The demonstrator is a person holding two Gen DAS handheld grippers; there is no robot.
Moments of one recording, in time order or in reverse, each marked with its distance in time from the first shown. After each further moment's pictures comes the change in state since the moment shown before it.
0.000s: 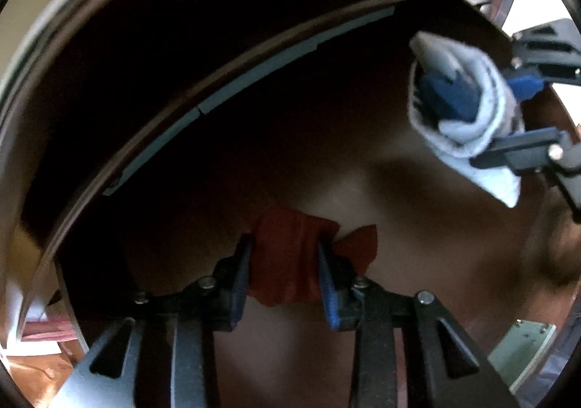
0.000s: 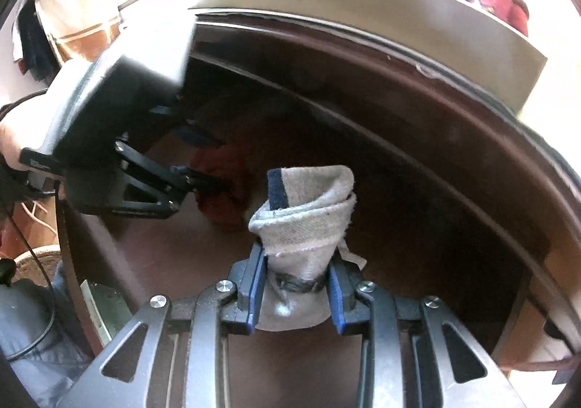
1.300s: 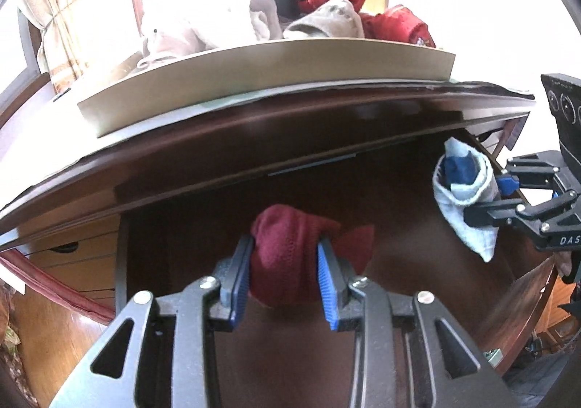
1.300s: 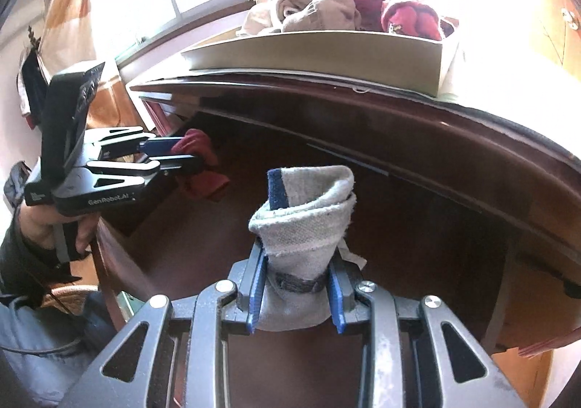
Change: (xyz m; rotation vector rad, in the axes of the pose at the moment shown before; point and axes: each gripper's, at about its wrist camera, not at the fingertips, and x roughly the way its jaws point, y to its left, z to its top) left arm -0.082 0.036 -0.051 -0.309 -0.407 0.049; right arm -0.045 -0.026 -0.045 0.140 -0.201 0.067
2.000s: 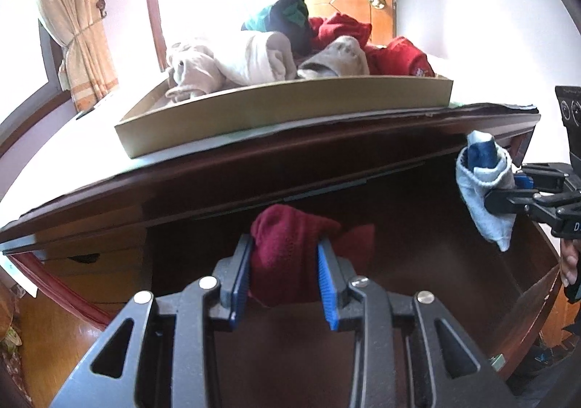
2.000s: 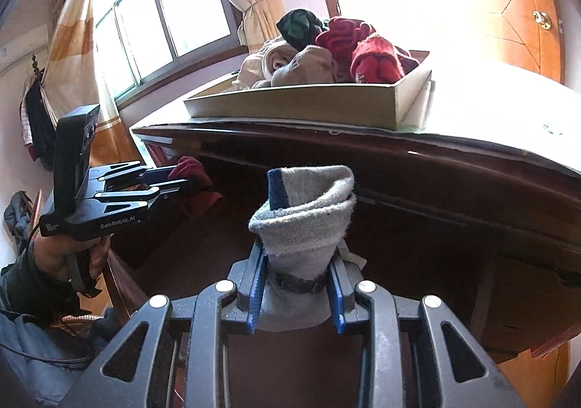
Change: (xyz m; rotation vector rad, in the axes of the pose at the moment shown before) left arm -0.009 -0.016 -0.008 -0.005 -0.134 0.071; right arm -0.037 -0.009 -0.016 0.039 -0.195 -0.022
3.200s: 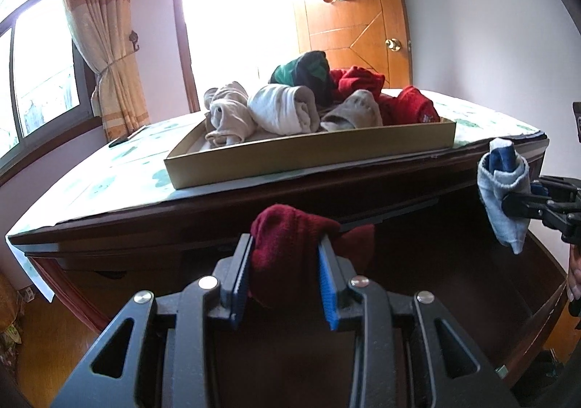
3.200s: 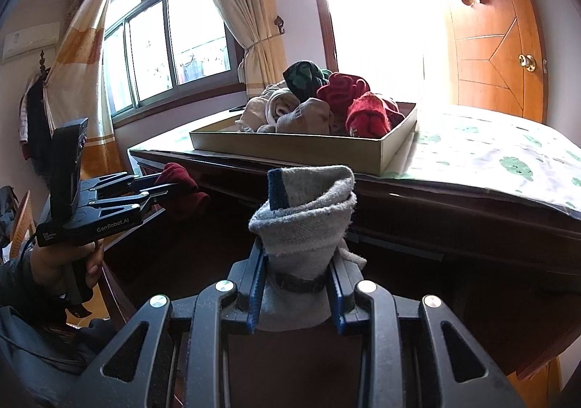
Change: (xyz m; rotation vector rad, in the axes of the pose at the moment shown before) left arm -0.028 0.004 -0.006 -0.032 -0.194 0.089; right arm -0.022 0.016 -0.007 -0.070 -0.181 -0.076
